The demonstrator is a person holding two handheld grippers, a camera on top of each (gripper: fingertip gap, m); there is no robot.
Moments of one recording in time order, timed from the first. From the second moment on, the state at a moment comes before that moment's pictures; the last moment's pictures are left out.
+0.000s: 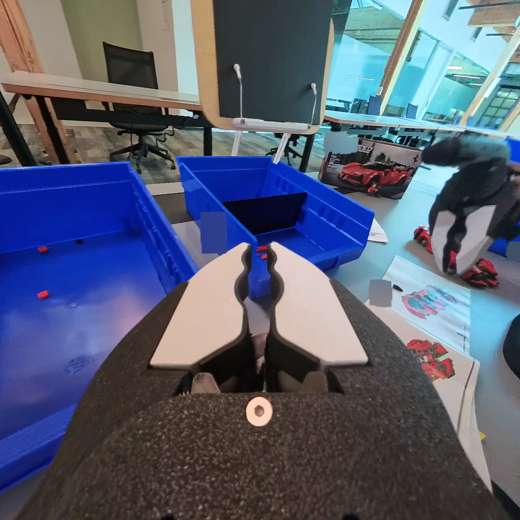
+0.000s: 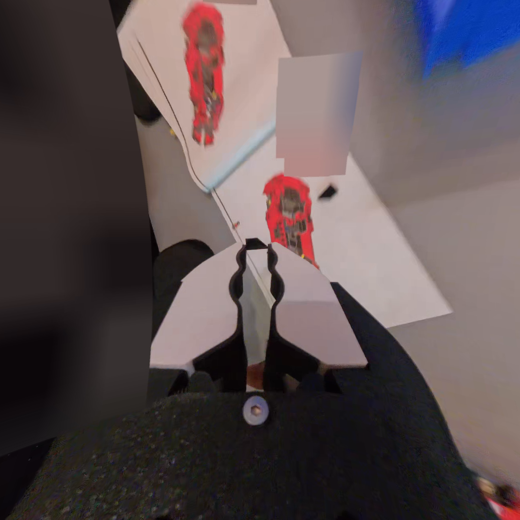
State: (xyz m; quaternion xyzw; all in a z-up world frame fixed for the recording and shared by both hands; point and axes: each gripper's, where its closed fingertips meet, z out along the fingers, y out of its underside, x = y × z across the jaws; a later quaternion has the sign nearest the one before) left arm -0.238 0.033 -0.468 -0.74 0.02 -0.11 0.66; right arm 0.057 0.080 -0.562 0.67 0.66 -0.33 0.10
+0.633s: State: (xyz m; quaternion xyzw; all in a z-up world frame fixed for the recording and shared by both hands) left arm -0.228 0.037 -0.474 -0.75 0.05 -0.11 0.65; right arm 0.064 0.114 -0.594 0.54 0.82 -0.15 -0.07
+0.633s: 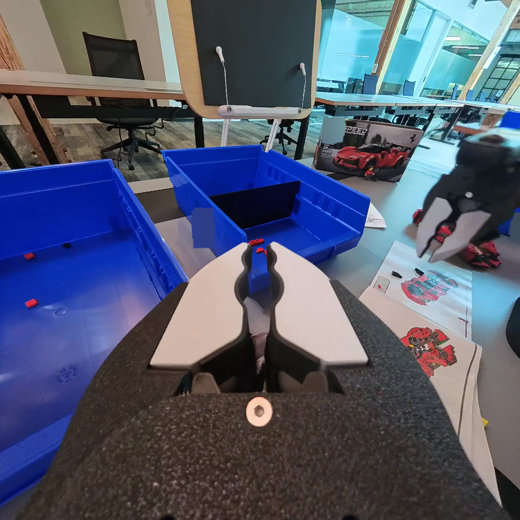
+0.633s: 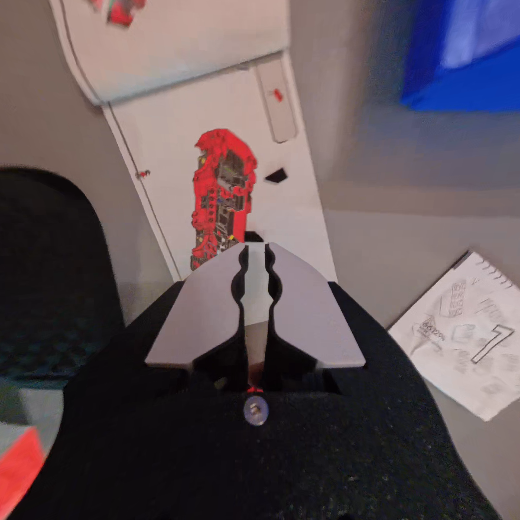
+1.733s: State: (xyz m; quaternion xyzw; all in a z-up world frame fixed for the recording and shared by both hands) left arm -0.227 0.036 -0.473 -0.75 0.05 -0.11 0.65; right arm 0.054 0.072 -0.586 0.57 0.75 -0.32 -0.08
